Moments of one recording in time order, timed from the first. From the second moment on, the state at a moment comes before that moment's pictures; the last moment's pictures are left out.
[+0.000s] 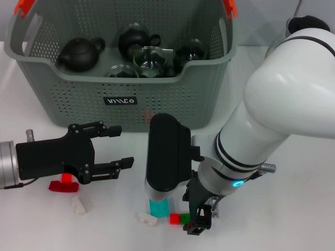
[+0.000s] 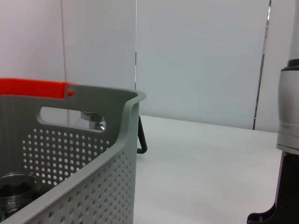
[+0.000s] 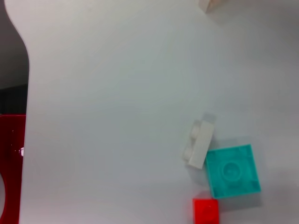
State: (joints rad) left arm -0.44 -2.14 0.45 0.75 2.17 1.73 -1.06; right arm 0.89 2.12 -2.11 -1.12 -2.37 -1.32 2.49
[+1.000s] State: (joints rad) left arm -0.44 -2.14 0.45 0.75 2.17 1.73 -1.06; right arm 0.89 2.12 -2.14 -1.12 -2.37 -1.31 2.49
